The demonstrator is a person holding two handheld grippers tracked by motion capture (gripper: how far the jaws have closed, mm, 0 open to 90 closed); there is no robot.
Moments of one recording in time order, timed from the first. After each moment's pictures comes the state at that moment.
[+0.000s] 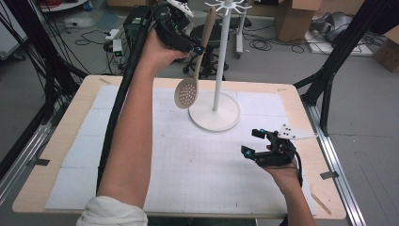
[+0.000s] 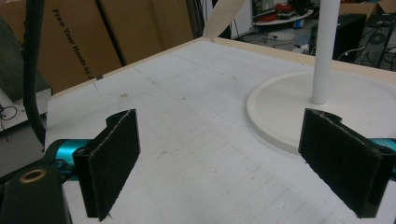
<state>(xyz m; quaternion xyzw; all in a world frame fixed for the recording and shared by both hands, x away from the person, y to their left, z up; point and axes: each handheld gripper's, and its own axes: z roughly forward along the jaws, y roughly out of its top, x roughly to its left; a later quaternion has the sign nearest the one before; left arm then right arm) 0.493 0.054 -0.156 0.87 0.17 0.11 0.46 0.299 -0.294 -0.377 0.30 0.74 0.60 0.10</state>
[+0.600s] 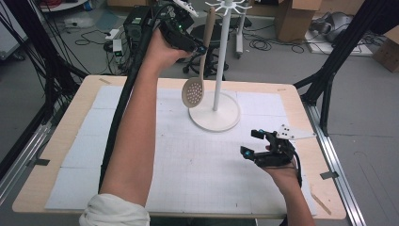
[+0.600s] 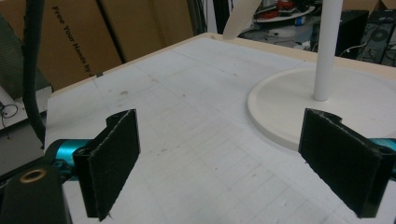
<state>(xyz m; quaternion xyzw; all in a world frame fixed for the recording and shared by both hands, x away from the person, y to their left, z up) 0.497 0.044 -0.157 0.87 0.18 0.12 0.45 0.300 -0.292 -0.379 0.30 0.74 0.59 0.10</state>
